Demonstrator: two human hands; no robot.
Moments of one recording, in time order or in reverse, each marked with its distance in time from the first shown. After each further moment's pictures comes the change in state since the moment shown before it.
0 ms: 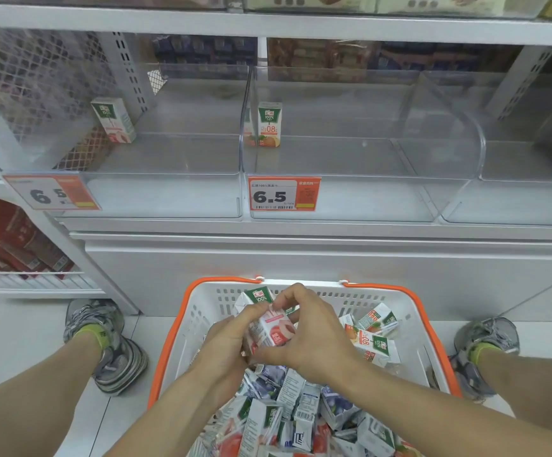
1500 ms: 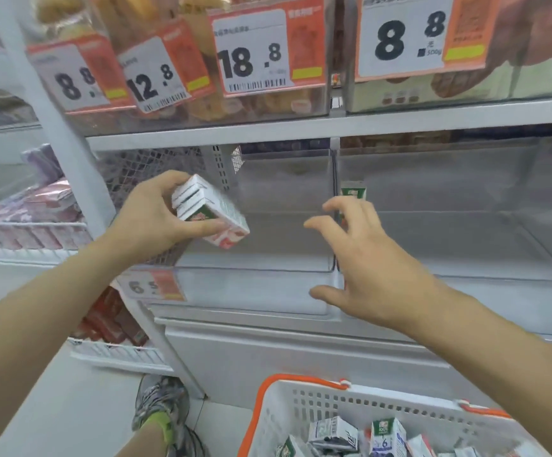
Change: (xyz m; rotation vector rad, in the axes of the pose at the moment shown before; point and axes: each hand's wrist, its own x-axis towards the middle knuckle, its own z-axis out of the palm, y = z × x) left_hand 0.015 0.304 -0.104 1.115 0.401 0.955; right_hand 0.149 -0.126 -0.070 -0.650 0.250 -0.728
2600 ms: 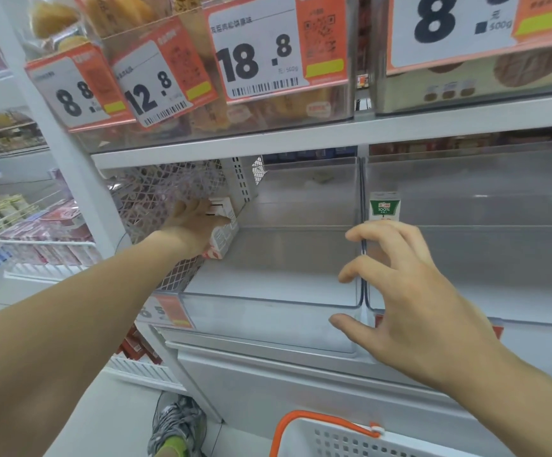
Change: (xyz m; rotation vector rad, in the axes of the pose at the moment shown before) left_hand 0.115 -0.103 0.044 1.255 -0.404 -0.077; right_hand -0.001 0.019 0.027 0.183 0.198 -0.003
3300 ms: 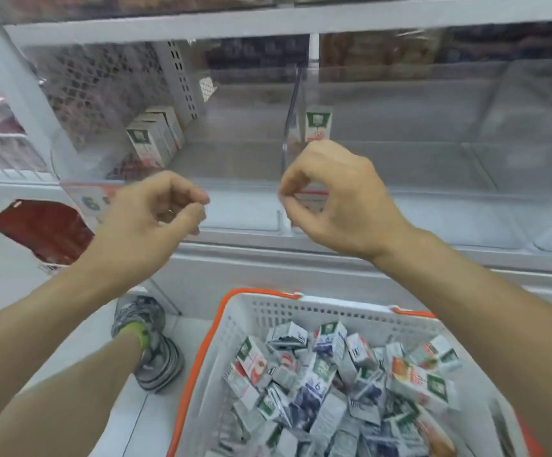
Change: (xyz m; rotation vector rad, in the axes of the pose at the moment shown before) left_hand -0.244 0.106 -0.046 -1.482 0.389 0.134; right_hand -0.032 -0.013 -0.036 0.143 0.160 -0.256
